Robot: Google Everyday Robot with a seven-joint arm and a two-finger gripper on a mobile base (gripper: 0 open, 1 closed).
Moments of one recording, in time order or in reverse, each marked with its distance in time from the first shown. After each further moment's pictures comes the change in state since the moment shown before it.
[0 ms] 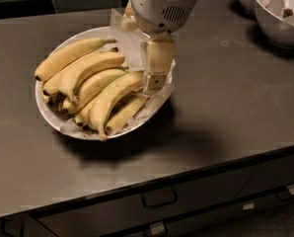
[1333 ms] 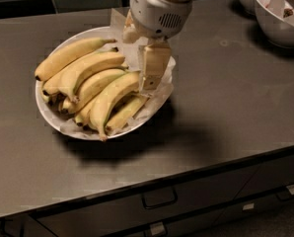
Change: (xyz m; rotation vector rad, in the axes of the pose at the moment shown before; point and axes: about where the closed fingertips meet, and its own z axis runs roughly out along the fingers) arm 0.006 -0.004 0.016 -0.020 0.002 0.019
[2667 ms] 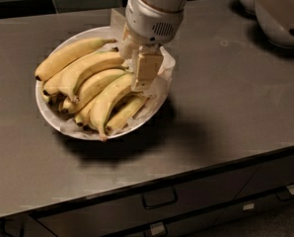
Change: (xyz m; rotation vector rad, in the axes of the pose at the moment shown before) arm -0.001 -0.003 0.022 -0.043 -0.009 0.000
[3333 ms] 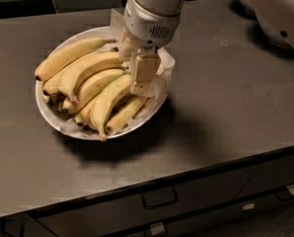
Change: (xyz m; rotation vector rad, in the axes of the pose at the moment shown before) arm 0.000 -0.002 0.009 -0.014 -0.001 0.005
